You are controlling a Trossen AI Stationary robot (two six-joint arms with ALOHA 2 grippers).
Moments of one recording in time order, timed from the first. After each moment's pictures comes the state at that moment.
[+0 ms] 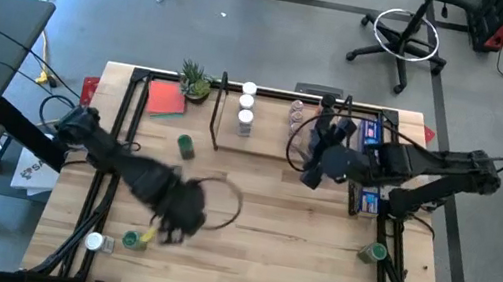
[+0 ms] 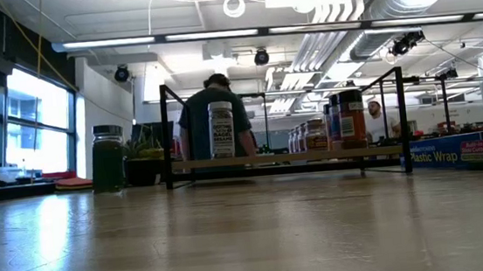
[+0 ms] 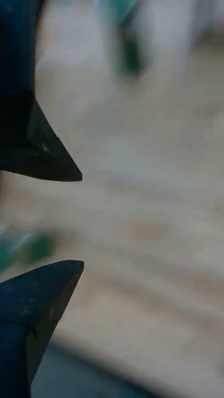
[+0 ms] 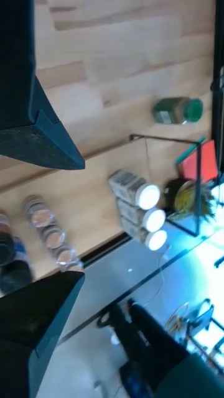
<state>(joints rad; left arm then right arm) -0.48 1.74 1.80 -1.57 -0.10 -0.73 0.19 1.32 1.41 -0.91 0.71 0.19</state>
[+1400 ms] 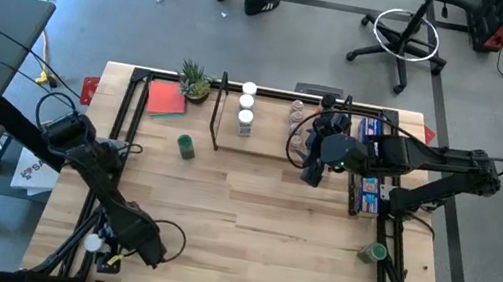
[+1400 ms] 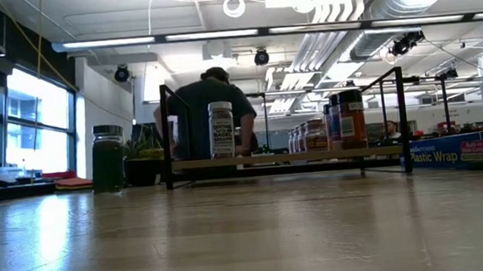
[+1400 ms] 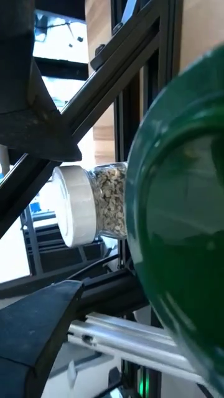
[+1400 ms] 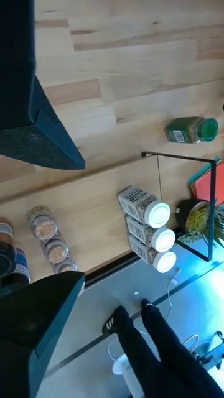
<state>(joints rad) -0.79 1.73 1.14 -1.31 0.74 -0.83 0.10 1.32 1.41 -0.90 0.54 0.11</state>
